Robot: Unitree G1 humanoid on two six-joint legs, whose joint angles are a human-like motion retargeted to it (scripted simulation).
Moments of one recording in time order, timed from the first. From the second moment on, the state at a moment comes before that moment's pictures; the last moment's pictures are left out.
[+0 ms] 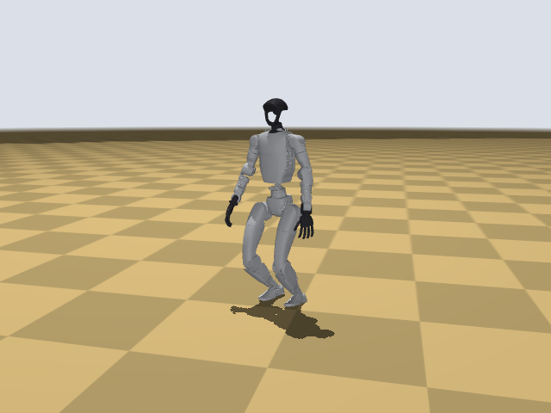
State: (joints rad) left arm 0.00 0.38 -0.45 1.23 0.17 0.01 -0.02; right arm -0.05 -0.38 0.42 1.20 -0.09 0.01 -0.04; waist -0.01 -0.03 -0.15; left_leg -0.49 -0.06 0.11 1.06 -0.87 0.24; right_leg -0.58 -0.03 -0.02 1.23 -0.81 -0.09
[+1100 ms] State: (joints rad) left arm 0.05 0.34 -0.47 1.29 0.04 0.04 -0.05; right arm 0.00 -0.34 0.48 1.19 -0.10 0.04 -0.07; waist -0.01 0.04 -0.10; left_leg -0.23 0.02 0.19 0.87 -0.68 0.25; right_leg -0.34 0.03 -0.02 0.92 -0.54 -0.16
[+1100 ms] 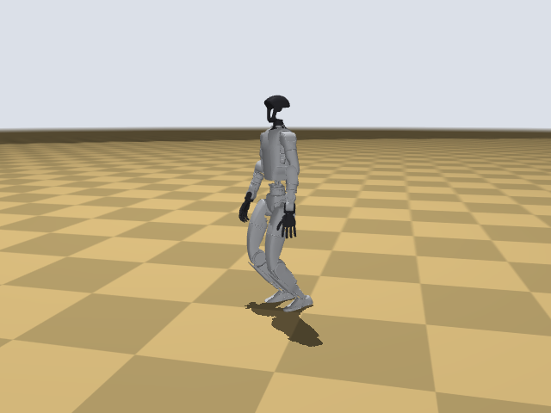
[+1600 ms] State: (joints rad) left arm -0.03 0.33 -0.53 1.19 -0.08 0.02 -0.03; right arm -0.01 -0.39 0.50 1.13 0.02 0.02 -0.06; waist -0.04 0.08 -0.11; left_leg -0.33 -0.01 0.17 0.72 -0.45 0.20; right_leg -0.43 0.06 0.04 0.80 -0.35 -0.16
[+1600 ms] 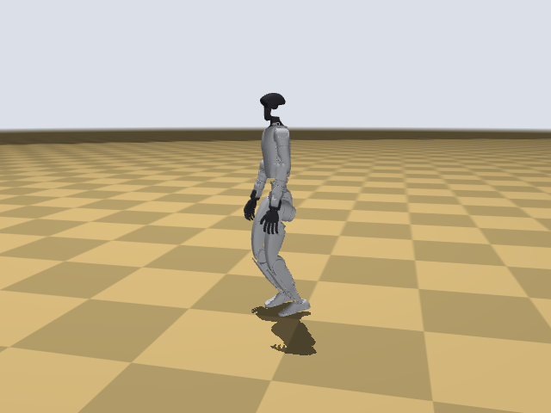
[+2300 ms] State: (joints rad) left arm 0.10 0.29 -0.41 1.25 -0.11 0.04 -0.03; right arm 0.04 -0.43 0.40 1.11 0.05 0.02 -0.02; waist 0.00 0.06 -0.10; left_leg -0.46 0.00 0.15 0.85 -0.43 0.20; right_leg -0.51 0.00 -0.02 0.90 -0.32 -0.20
